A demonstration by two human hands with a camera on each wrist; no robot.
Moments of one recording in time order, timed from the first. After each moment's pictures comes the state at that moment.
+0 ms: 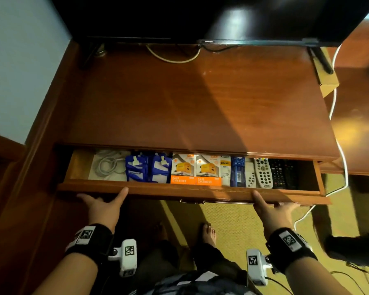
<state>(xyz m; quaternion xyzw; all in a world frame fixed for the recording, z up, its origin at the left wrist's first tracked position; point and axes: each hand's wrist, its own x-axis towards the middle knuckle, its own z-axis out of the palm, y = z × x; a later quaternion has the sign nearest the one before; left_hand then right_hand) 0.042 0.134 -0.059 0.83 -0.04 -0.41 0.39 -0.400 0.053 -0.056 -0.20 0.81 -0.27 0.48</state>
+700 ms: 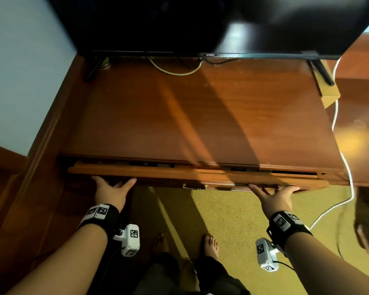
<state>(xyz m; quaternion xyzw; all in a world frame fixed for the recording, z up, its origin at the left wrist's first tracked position) 0.047 0.059 -0.060 0.85 -0.16 -0.34 0.36 -0.386 -0.024 -0.050 -0.31 0.83 -0.22 0.40</state>
